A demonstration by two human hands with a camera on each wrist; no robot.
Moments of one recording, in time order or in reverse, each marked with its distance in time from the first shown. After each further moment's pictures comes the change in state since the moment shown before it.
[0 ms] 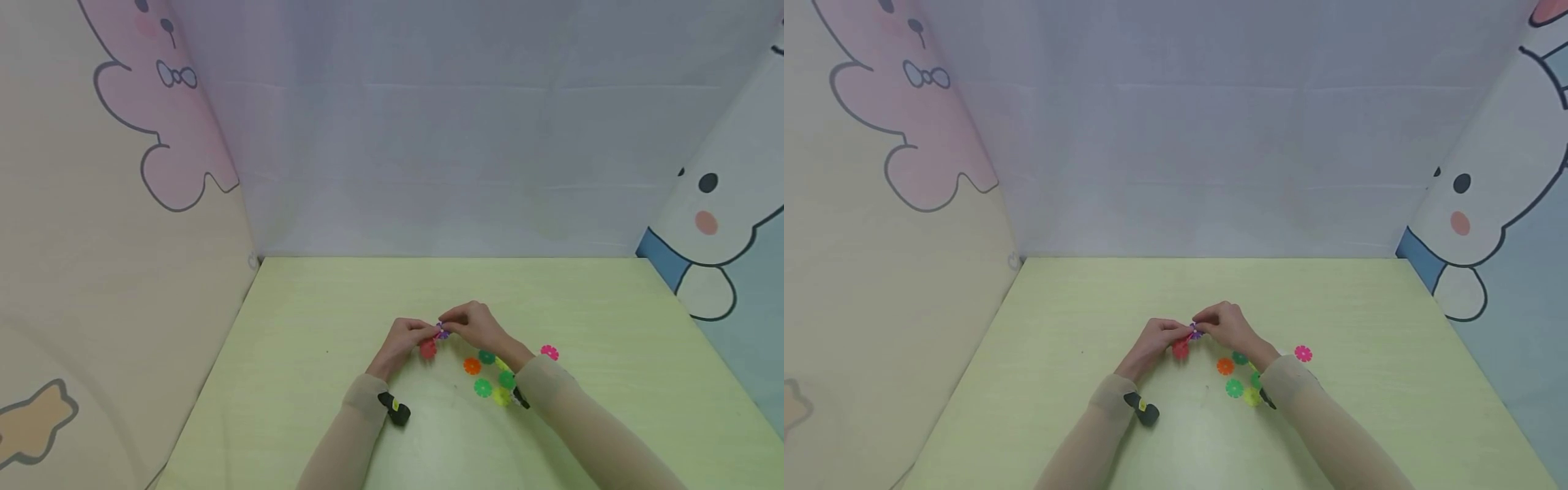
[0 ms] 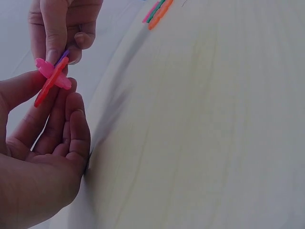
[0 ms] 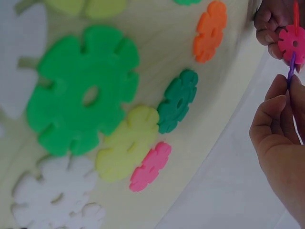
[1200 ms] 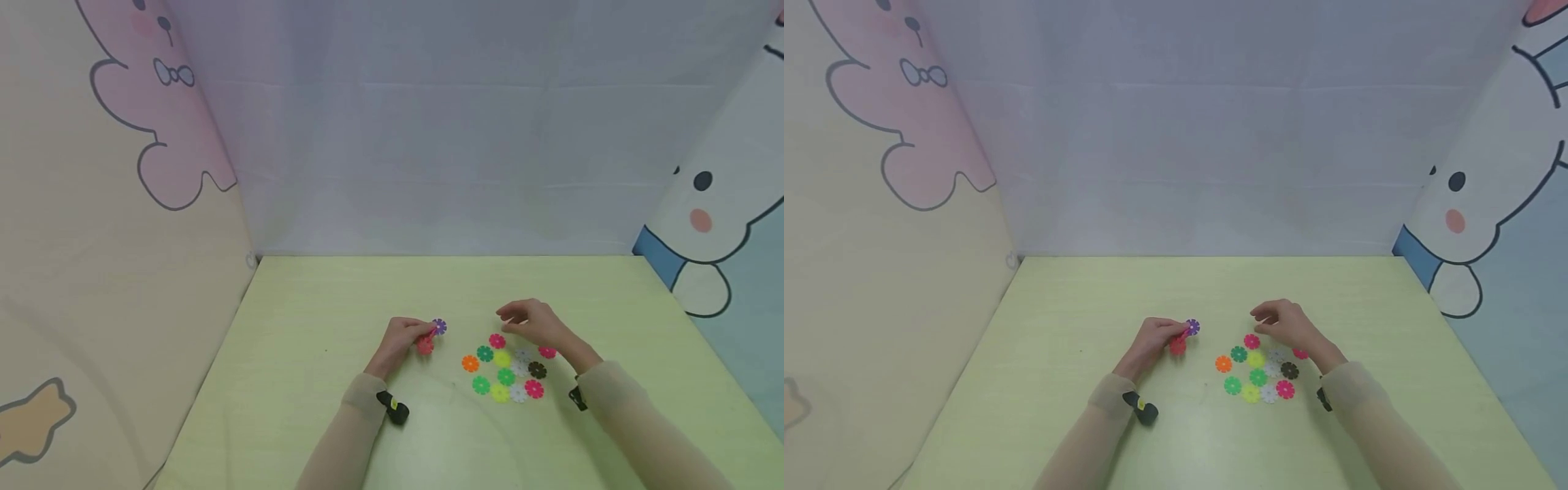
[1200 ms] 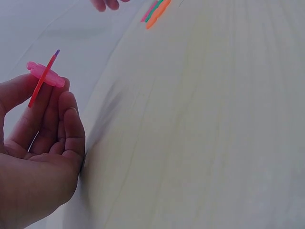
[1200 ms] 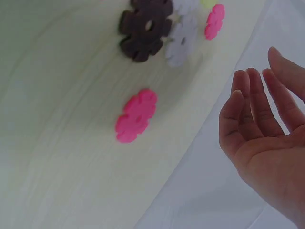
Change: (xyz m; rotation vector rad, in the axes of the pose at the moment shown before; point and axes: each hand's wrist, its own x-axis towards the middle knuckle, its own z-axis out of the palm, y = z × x) left_hand 0.000 -0.002 0.001 -0.033 0.053 -0.033; right_hand -0.056 0.049 -0.084 -0.098 -0.020 0.038
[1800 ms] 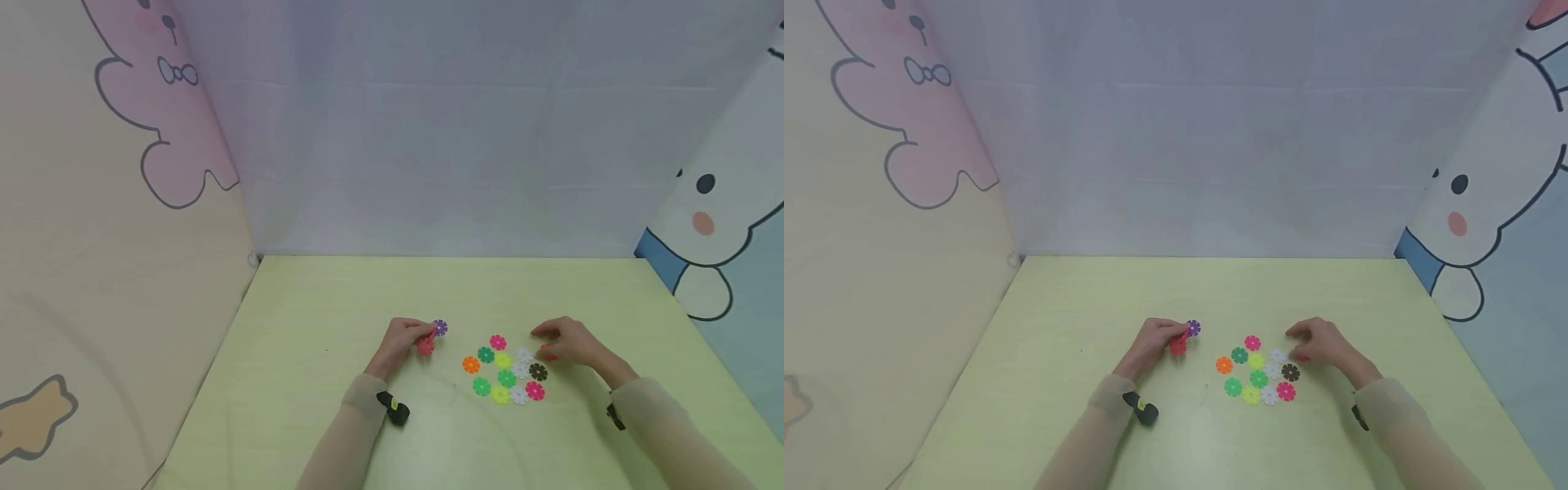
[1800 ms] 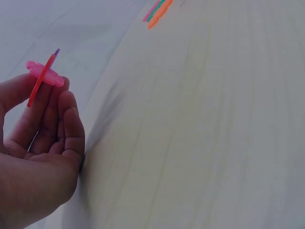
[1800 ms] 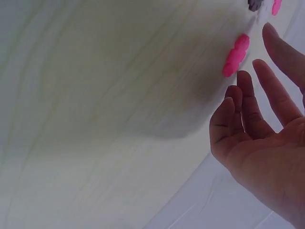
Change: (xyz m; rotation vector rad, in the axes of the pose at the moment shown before) left_hand 0.000 -0.003 0.000 -0.033 -0.010 0.008; right_hand -0.037 0.043 -0.015 -0.115 -0.055 0.181
